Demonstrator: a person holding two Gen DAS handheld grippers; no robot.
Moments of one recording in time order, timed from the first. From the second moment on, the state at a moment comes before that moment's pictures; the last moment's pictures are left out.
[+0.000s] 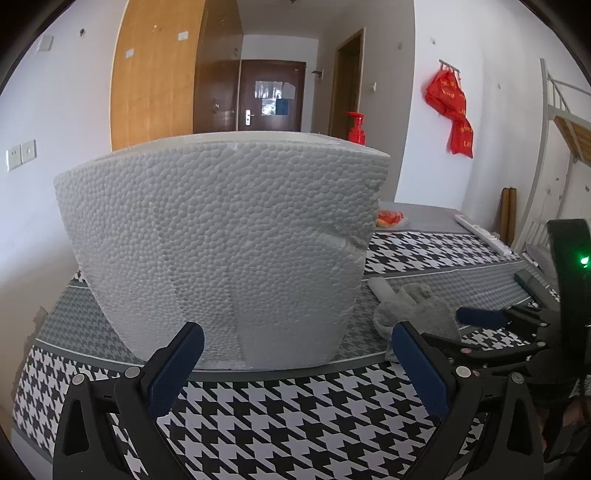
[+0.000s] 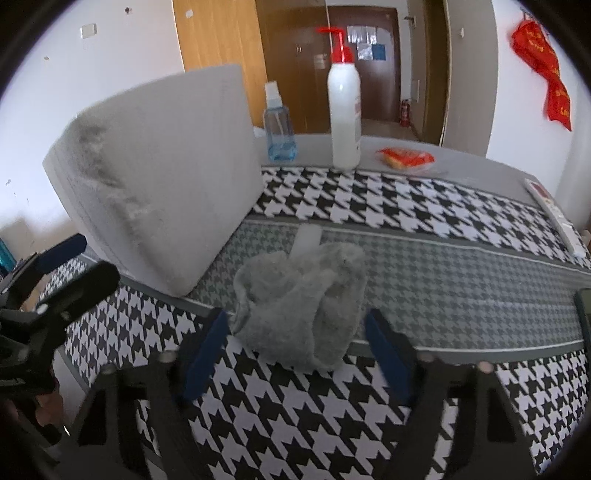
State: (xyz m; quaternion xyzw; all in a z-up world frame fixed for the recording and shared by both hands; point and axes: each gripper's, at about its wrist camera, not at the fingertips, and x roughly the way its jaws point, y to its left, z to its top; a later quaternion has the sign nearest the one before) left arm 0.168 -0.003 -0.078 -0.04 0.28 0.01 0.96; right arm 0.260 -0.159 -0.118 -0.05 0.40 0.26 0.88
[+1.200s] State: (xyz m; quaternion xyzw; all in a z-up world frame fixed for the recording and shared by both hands) left arm 0.173 -0.059 -0.072 -0.01 0.29 -0.03 0.96; right arm 0.242 -0.182 -0.102 -0.04 0.40 0.24 0.88
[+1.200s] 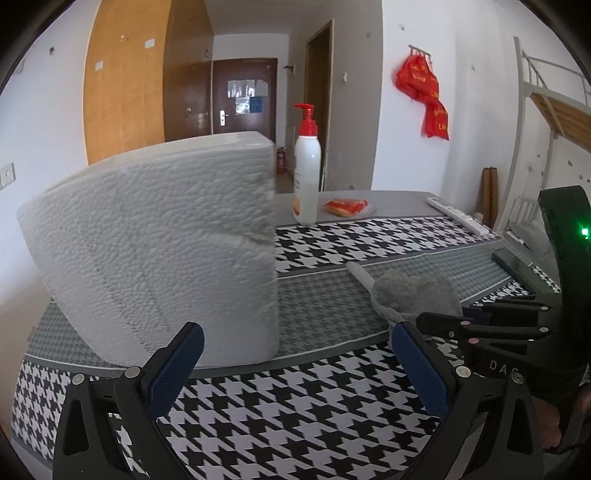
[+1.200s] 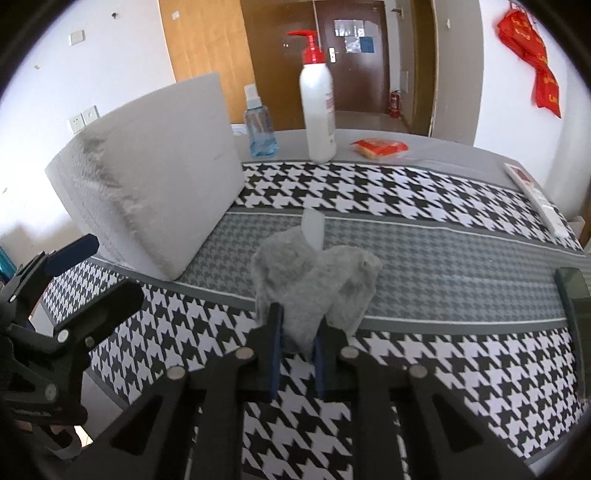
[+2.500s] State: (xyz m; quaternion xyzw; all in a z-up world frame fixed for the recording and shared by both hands) left arm 0.218 -0.140 -0.083 0.02 0.34 -0.05 0.94; right arm 0.238 -0.287 -0.101 0.04 0.39 0.17 0.90
